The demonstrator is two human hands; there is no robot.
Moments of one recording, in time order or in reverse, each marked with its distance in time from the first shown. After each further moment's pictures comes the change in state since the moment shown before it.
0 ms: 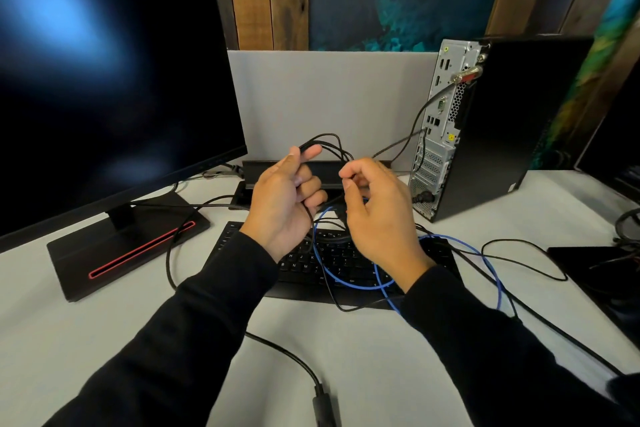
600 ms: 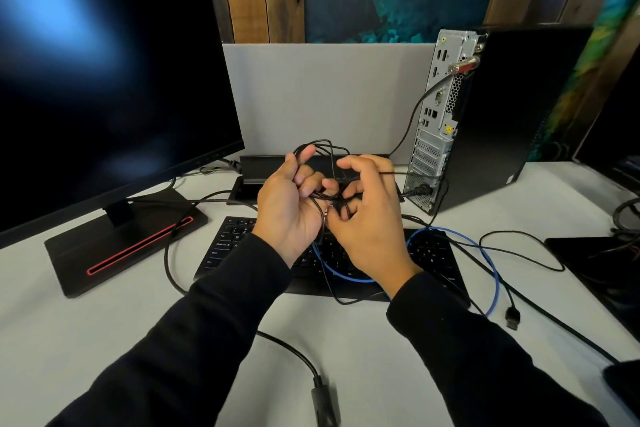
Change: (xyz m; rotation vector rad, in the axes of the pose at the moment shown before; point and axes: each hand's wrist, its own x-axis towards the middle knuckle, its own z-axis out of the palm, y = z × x) left_hand -0.002 -0.015 0.008 -0.352 0.065 -0.077; right_hand -0.019 0.007 0.012 0.164 0.010 0.015
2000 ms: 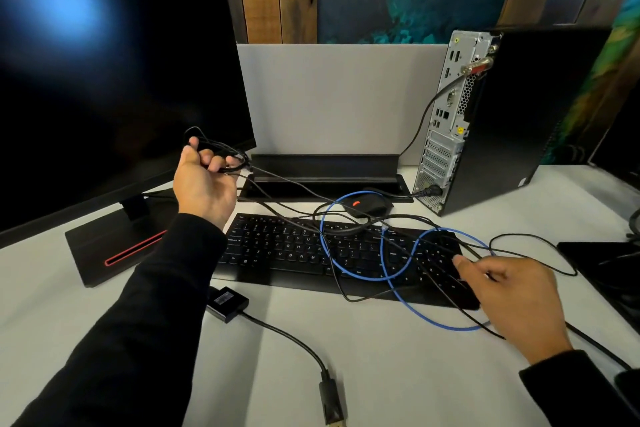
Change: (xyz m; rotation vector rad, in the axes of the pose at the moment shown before) left_hand 0.044 0.111 -0.076 -0.089 0.249 0.437; right_hand -0.077 0.032 -0.137 -0.489 0.007 0.425
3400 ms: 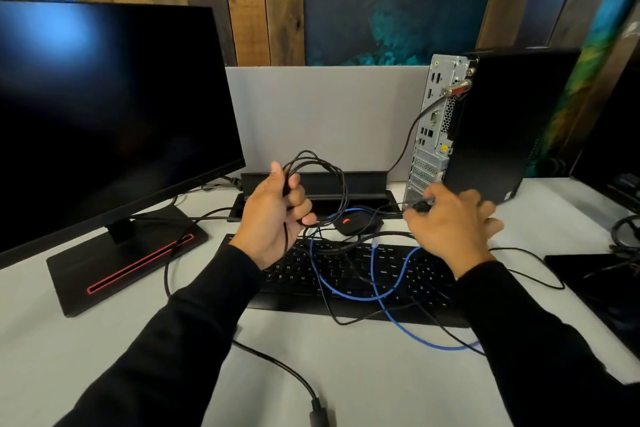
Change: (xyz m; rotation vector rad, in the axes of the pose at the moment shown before) left_hand -0.071 -0.067 0.029 0.507 -0.503 -0.375; right_hand 0.094 -0.068 0.032 -0.413 -0.124 0.252
